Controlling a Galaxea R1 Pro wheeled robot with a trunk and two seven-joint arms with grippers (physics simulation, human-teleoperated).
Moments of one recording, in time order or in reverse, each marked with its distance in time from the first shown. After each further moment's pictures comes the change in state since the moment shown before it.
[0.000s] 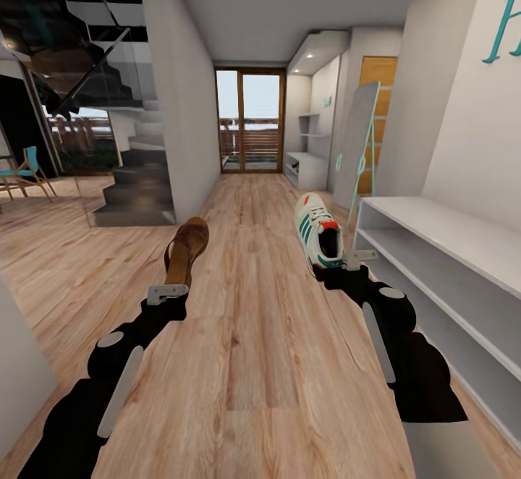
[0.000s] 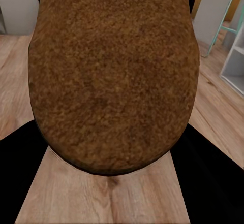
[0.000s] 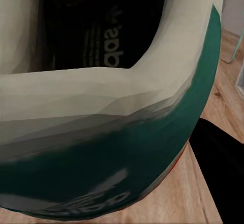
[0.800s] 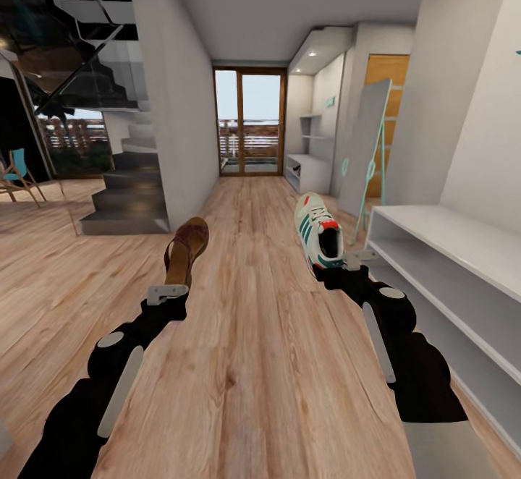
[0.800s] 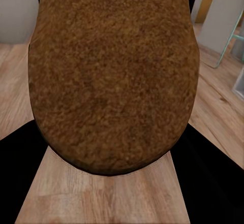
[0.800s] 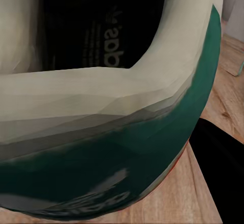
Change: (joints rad) left arm 0.000 0.000 0.000 0.000 0.002 0.000 0.000; right arm 0.000 -0.001 0.000 0.000 -0.001 0.000 0.000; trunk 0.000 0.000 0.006
